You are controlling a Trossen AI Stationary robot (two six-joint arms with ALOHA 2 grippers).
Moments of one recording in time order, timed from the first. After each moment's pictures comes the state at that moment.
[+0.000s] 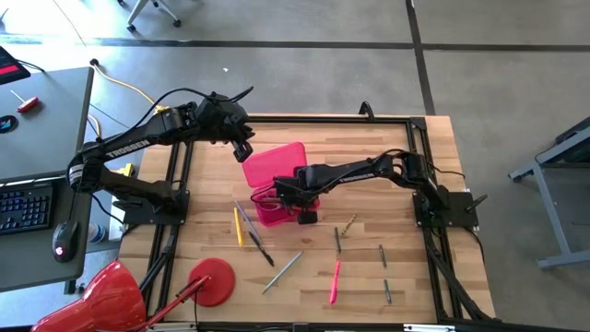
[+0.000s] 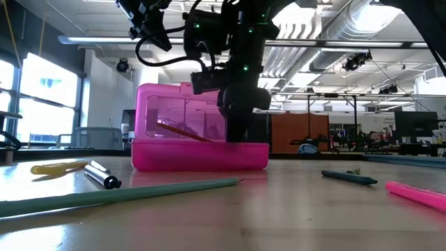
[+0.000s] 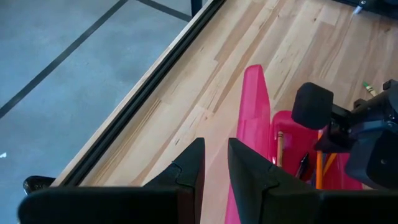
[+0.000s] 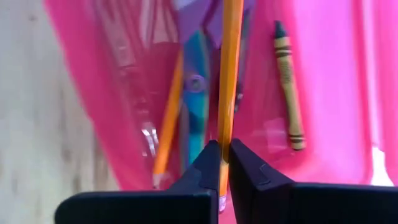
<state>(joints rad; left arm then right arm) 0.41 1.18 1.26 -0.81 -0.14 -0.06 -0.01 2.14 1.69 -0.88 0.14 -0.11</state>
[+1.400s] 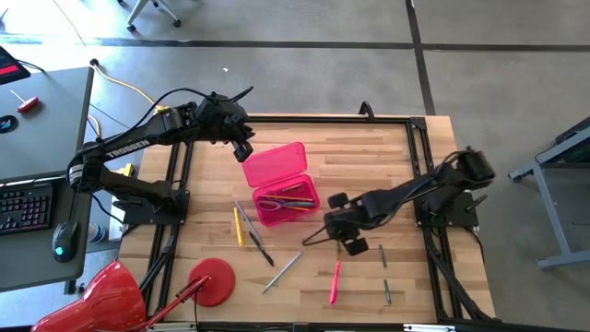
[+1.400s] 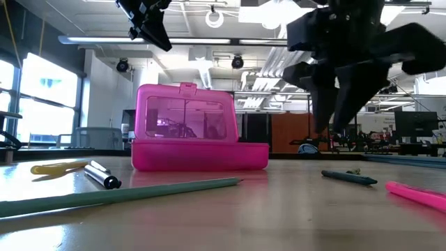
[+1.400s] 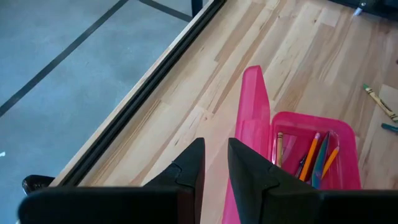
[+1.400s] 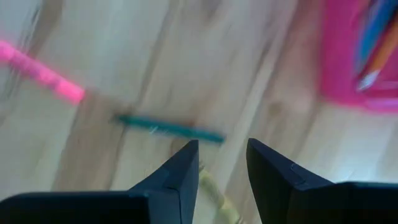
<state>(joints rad) 0.41 1.18 1.26 -0.81 -0.14 -0.07 0.27 1.62 1.04 -0.63 0.10 -0.10</state>
